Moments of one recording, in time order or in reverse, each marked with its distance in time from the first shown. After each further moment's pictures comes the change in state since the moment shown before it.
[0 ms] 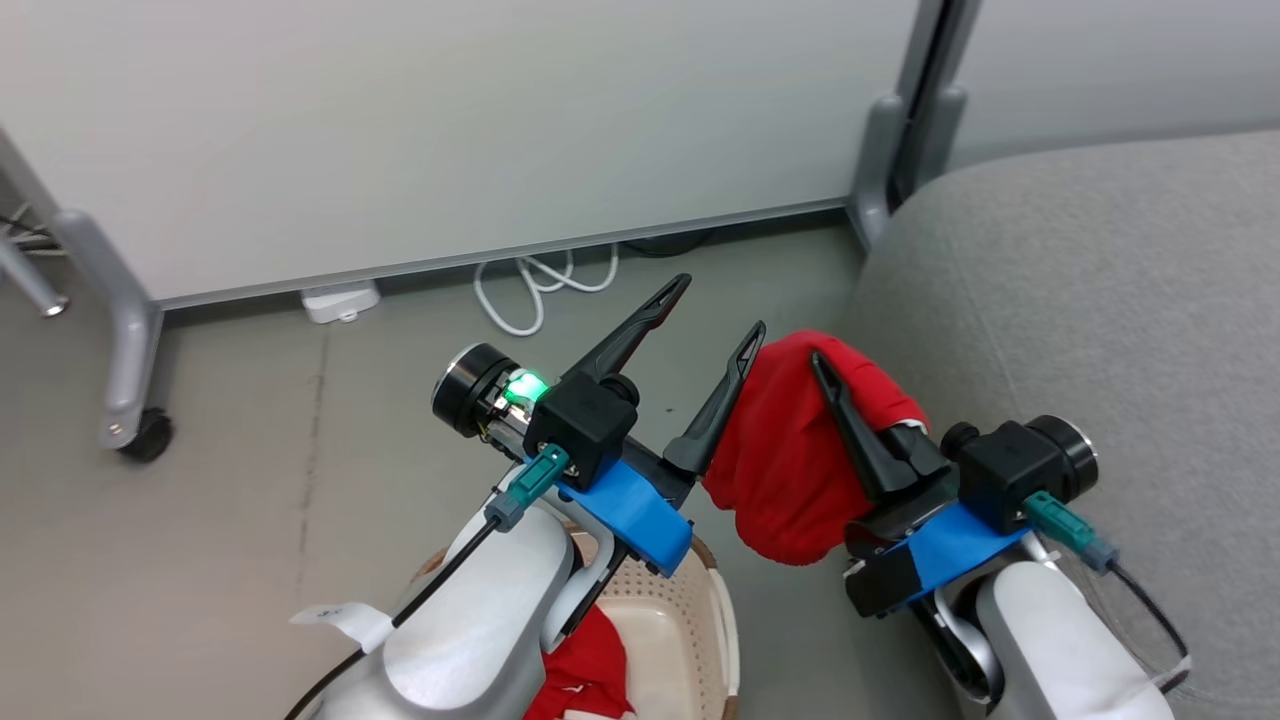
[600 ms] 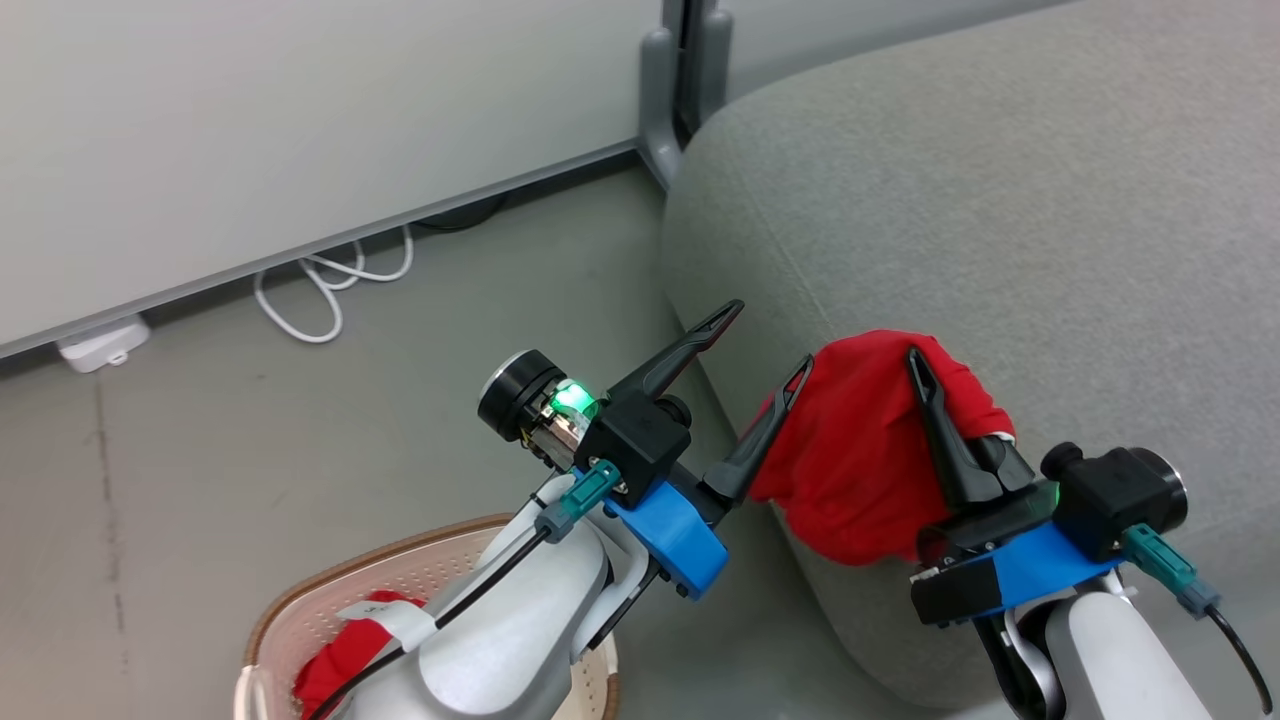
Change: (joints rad) left arm -0.023 -0.018 -0.073 0.030 0.009 -0.015 0.000; right arm 0.112 0.003 -0.157 -0.126 -0.015 0.000 0.000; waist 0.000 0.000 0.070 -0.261
